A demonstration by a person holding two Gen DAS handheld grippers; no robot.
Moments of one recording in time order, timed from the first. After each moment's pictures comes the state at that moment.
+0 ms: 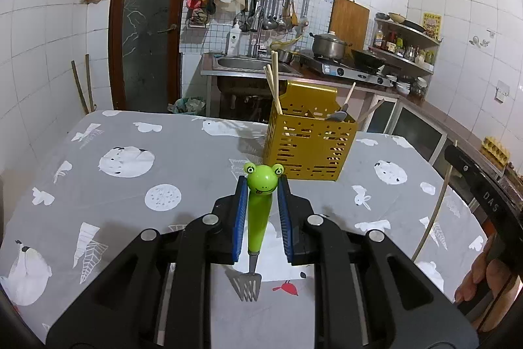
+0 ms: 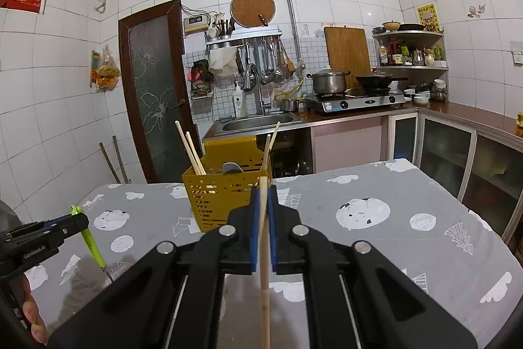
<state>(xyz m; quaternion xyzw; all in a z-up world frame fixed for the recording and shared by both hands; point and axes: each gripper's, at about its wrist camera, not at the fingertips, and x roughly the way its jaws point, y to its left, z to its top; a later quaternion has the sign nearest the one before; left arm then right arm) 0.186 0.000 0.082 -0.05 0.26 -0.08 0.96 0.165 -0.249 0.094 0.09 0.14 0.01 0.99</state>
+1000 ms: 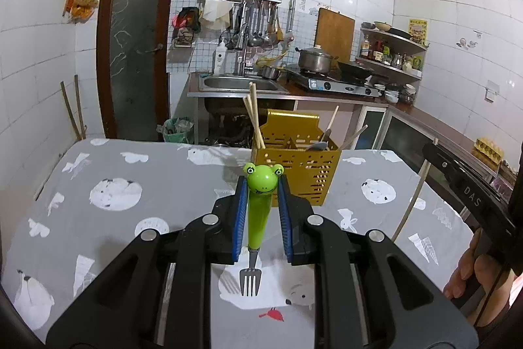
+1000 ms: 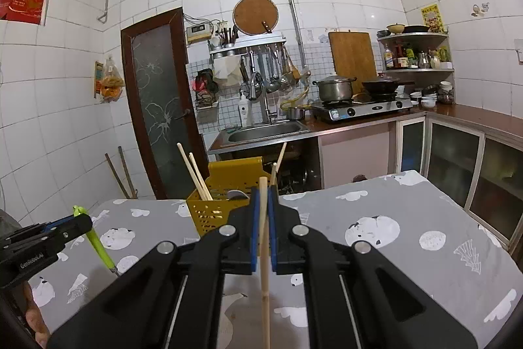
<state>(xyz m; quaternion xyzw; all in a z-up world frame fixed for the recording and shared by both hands) 0.200 -0.018 0.118 -0.03 0.22 -0.10 0.97 0.189 -0.252 0.115 0.10 0.13 0.03 0.99</state>
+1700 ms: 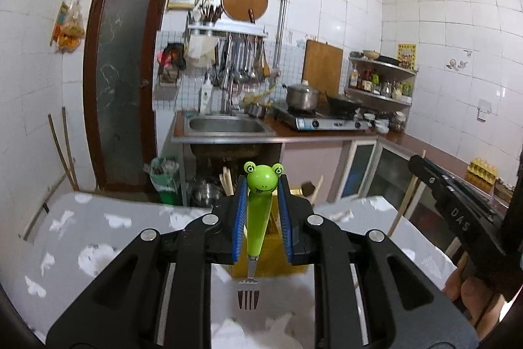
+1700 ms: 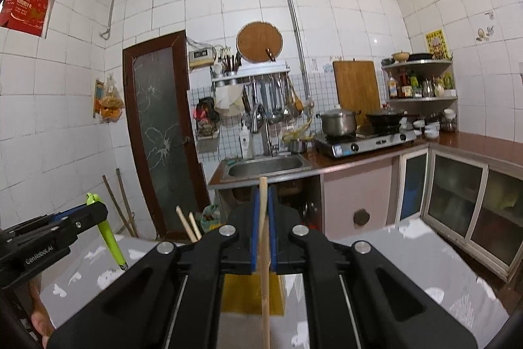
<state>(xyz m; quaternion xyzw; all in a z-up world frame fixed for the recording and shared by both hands) 0.257 -0.046 0.200 -0.03 0.15 -0.12 0.98 0.231 -0.254 0.188 0.08 0.07 0.02 0.99</state>
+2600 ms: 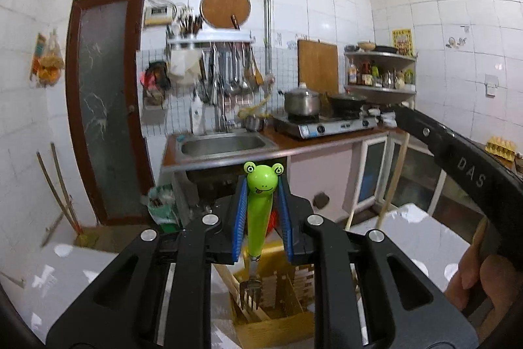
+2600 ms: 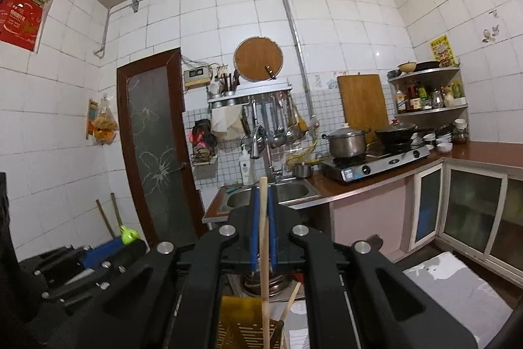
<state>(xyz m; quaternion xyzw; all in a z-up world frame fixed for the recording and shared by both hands) 0.388 -0.093 0.171 0.03 0.13 -0.13 0.98 0.358 -0.261 0.182 0.10 0.03 0.03 0.99</state>
